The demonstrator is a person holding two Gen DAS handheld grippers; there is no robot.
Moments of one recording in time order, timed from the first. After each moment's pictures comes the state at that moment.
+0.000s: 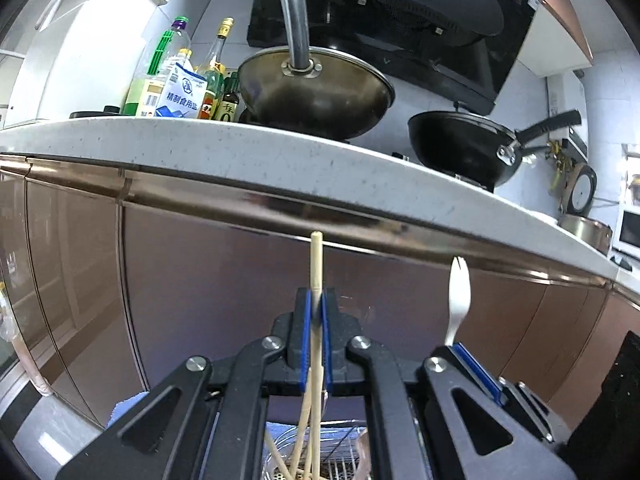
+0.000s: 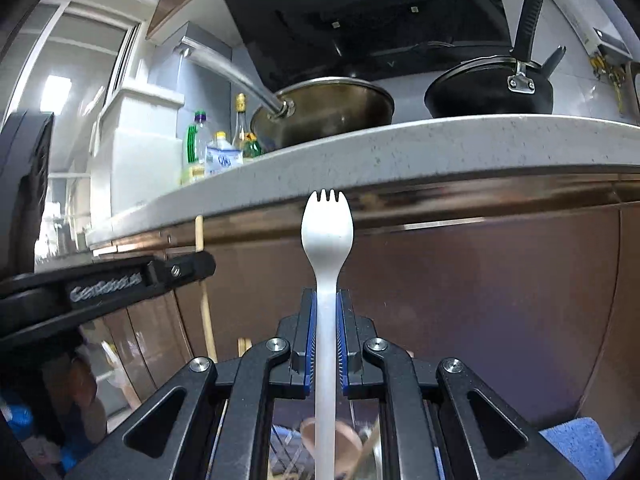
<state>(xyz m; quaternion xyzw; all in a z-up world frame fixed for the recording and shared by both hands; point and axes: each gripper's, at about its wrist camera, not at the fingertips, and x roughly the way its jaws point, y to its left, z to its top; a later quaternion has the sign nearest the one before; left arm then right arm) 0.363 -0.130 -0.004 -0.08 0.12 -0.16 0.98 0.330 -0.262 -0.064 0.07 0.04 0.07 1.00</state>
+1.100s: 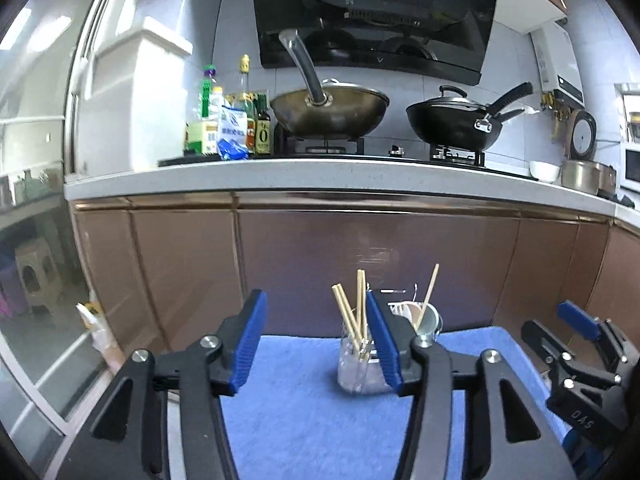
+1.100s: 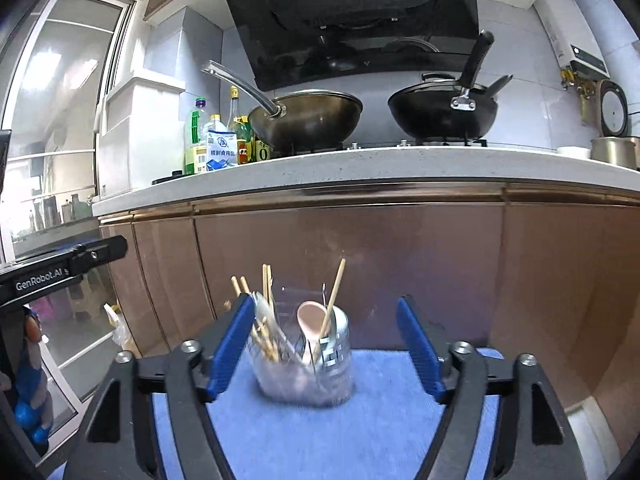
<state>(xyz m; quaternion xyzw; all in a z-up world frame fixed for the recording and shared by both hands) 0.167 -0.067 0.040 0.02 0.15 -0.09 0.98 0.150 -0.271 -0.033 0.05 0.11 0.01 0.99</state>
